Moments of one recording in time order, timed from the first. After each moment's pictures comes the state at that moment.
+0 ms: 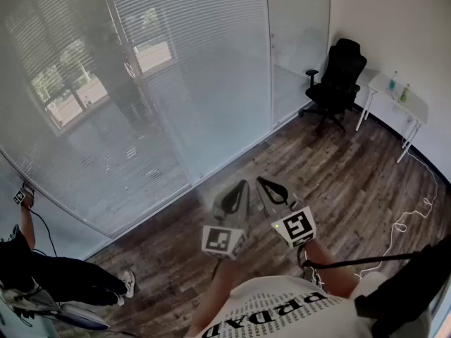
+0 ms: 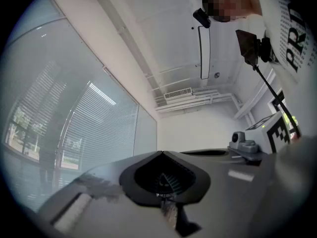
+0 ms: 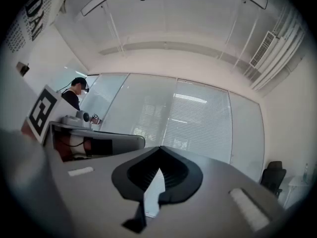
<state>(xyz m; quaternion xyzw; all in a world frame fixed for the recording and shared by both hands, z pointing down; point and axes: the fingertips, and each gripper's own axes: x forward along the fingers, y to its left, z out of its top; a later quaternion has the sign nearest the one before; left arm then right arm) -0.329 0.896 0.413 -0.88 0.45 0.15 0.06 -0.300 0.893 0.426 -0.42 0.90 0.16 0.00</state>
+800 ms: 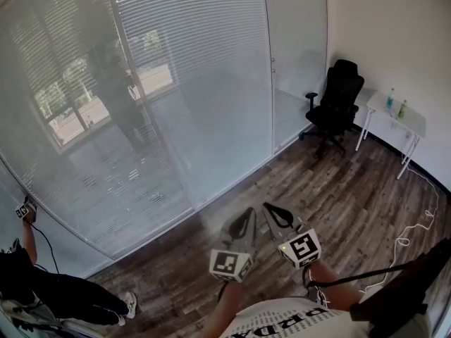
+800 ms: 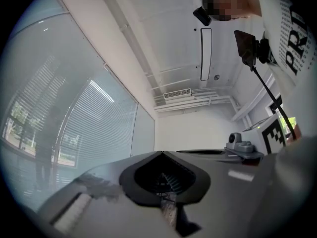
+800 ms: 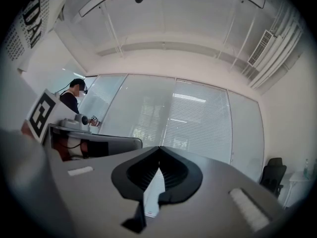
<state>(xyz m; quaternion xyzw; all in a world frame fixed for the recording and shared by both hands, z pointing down) -0.343 0.895 0.435 -0.89 0.44 0.11 0.06 -0.312 0.888 0.432 -0.42 0.89 0.14 0.02</state>
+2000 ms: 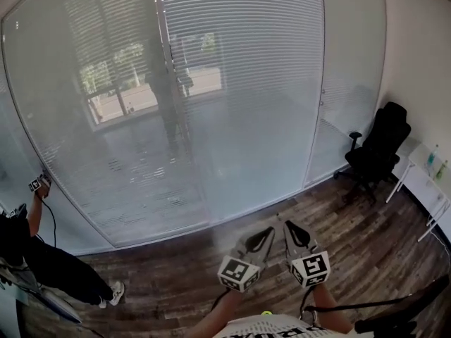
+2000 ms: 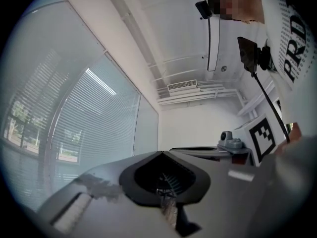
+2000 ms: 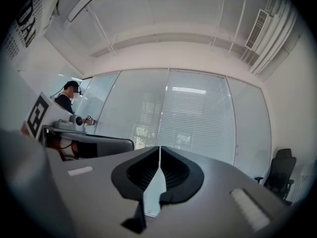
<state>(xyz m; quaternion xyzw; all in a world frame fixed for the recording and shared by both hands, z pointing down) -0.291 0.744 0.445 -0.89 0.44 0.08 0.04 -0.257 0.723 0.439 -0.41 0.91 0.09 0.01</state>
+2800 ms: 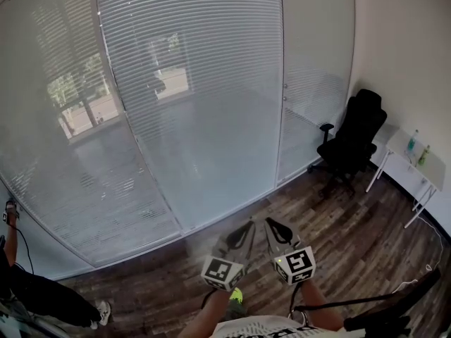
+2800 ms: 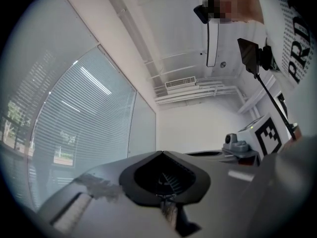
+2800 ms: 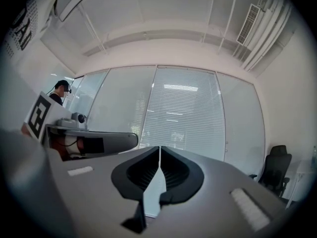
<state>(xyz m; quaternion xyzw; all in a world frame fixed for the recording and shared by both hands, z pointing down) -0.203 0.633 0.442 -0.89 0.43 0.08 0.06 -0.166 0.618 0.448 -0.43 0.90 0.07 0.01</state>
